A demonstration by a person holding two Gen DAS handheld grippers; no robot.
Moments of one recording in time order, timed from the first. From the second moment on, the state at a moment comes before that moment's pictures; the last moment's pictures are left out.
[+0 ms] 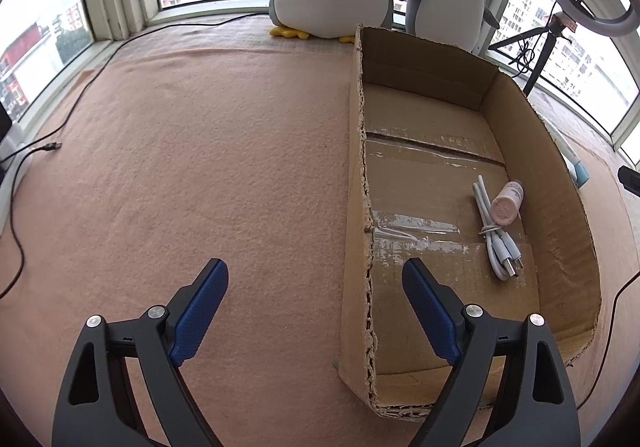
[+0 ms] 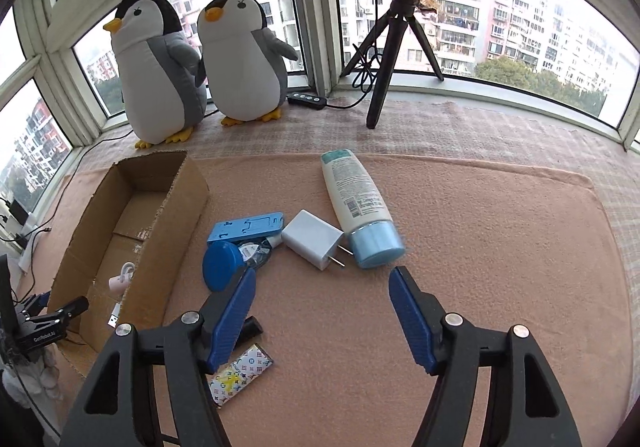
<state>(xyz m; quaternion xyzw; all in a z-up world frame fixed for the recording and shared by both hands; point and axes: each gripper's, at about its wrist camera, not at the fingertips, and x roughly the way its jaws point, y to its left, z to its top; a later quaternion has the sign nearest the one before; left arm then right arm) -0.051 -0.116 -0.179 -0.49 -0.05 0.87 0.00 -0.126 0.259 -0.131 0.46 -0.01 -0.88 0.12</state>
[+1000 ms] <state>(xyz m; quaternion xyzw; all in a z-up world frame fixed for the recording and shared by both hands) -0.055 -0.108 -0.183 -0.49 -0.05 0.87 0.00 -0.250 0.245 -0.206 0.53 0.03 -0.84 0.10</state>
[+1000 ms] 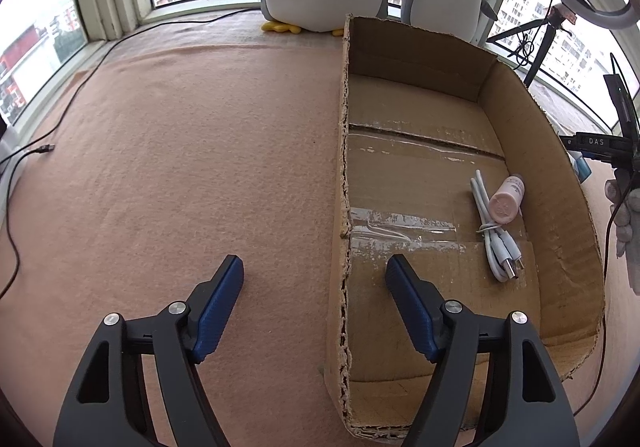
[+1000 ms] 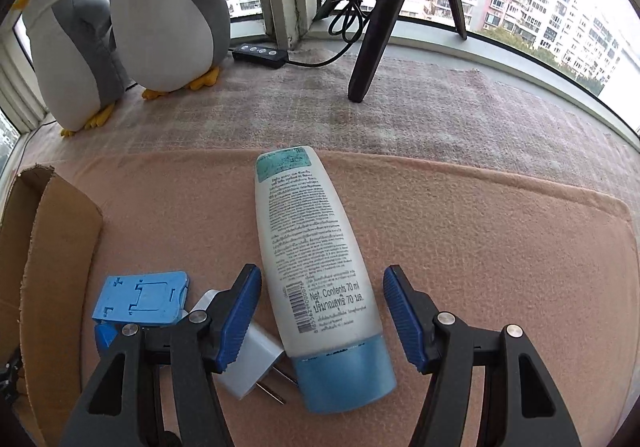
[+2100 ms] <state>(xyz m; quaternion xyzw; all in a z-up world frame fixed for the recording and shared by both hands) -0.058 -0.105 -0.186 -0.48 -0.04 0.88 0.01 -0.193 0.281 -0.166 0.50 -0.01 -0.86 0.07</state>
